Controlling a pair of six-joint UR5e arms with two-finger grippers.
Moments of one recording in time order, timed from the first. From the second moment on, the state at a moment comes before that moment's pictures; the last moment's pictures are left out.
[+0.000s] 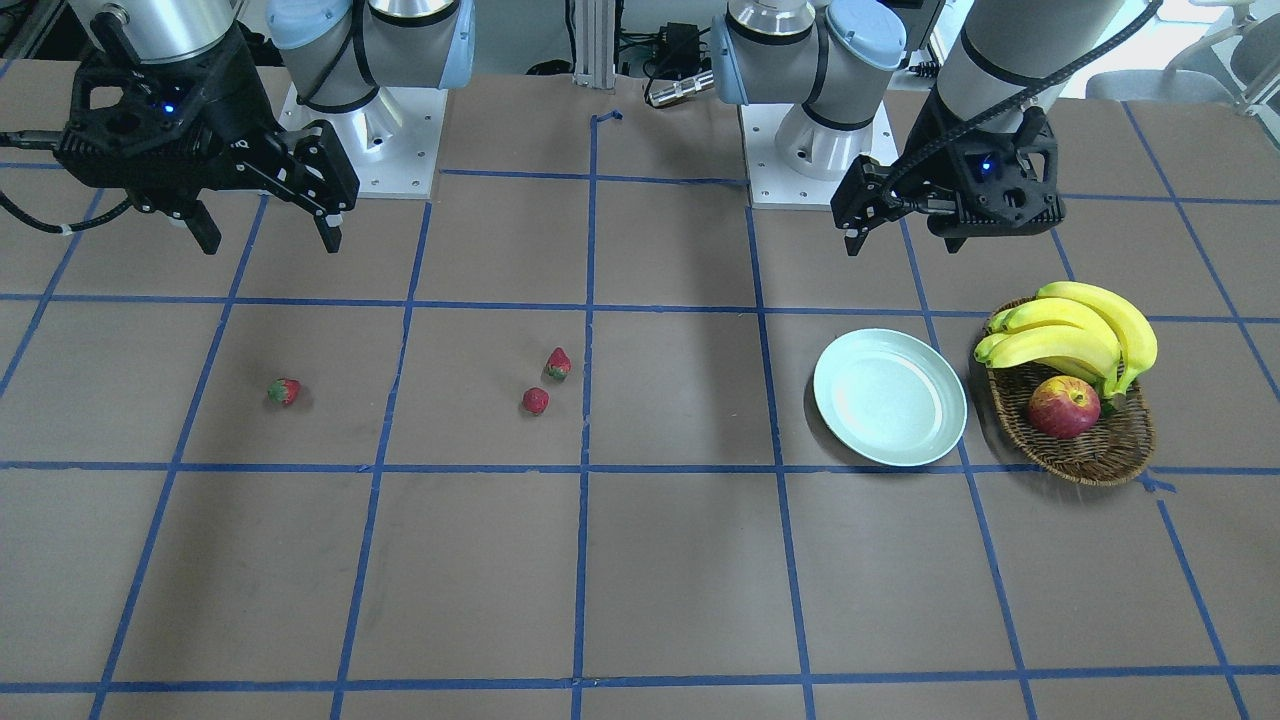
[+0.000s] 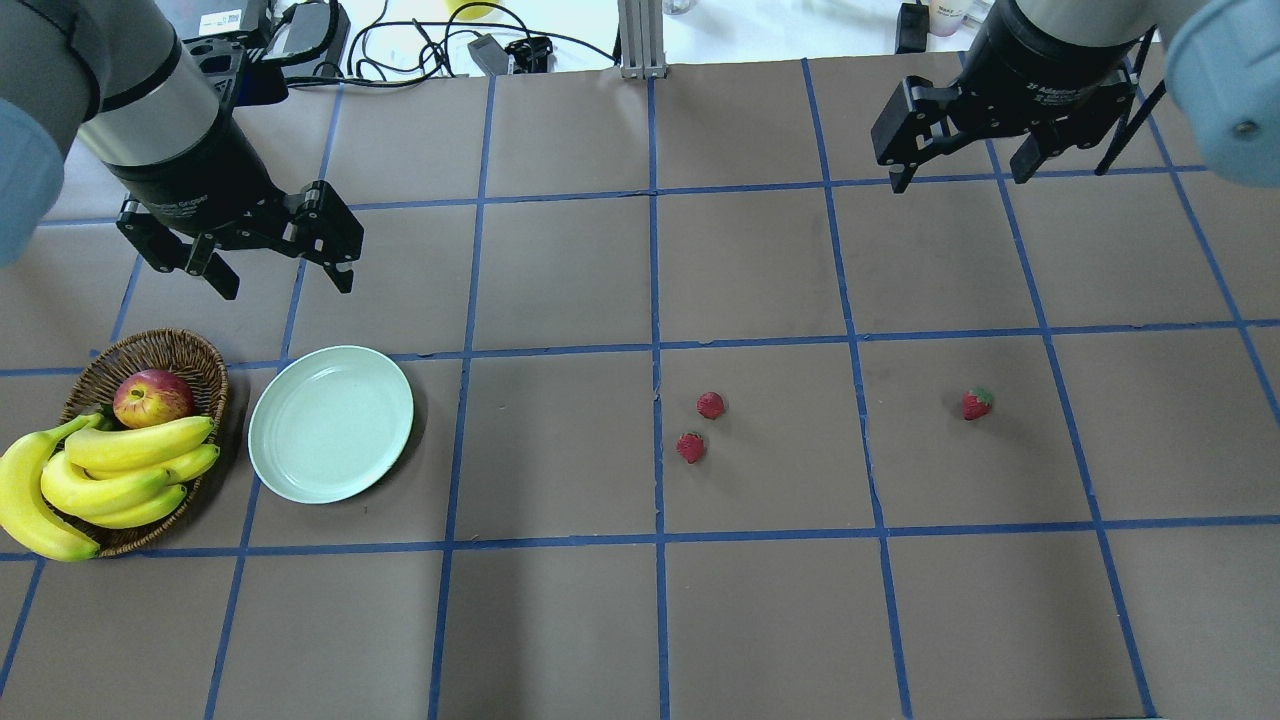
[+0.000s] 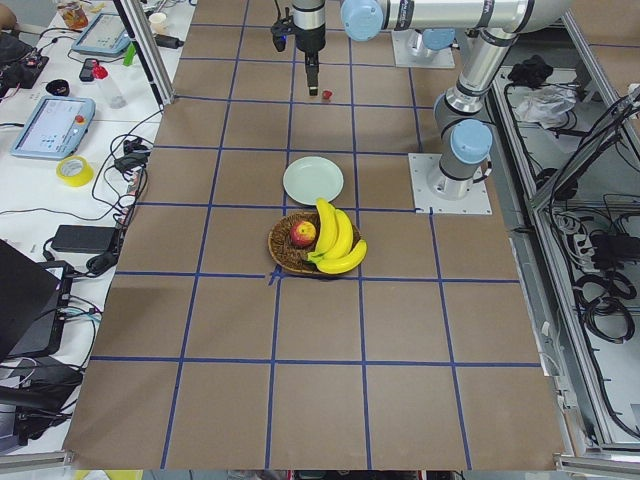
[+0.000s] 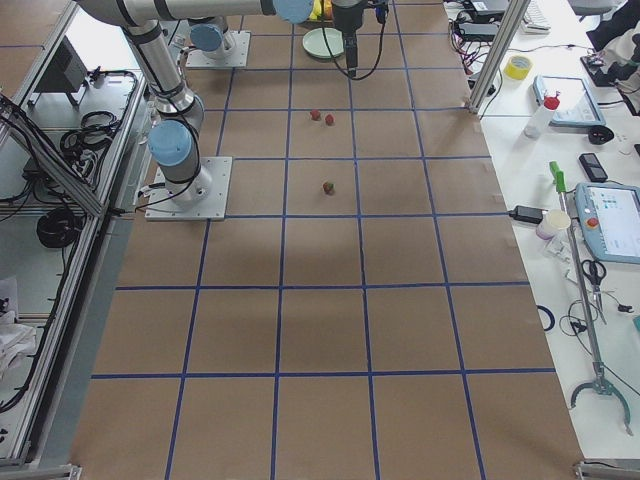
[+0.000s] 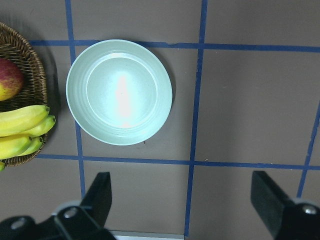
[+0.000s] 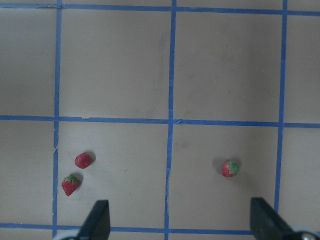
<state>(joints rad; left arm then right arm) -1.50 -1.52 -1.63 -1.62 1.61 0.02 1.57 -1.61 1.55 -1.64 -1.57 -0.04</state>
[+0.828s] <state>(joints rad) -1.50 -1.52 -1.62 -1.61 1.61 0.02 1.57 -1.61 1.56 -1.64 -1.57 -0.04</state>
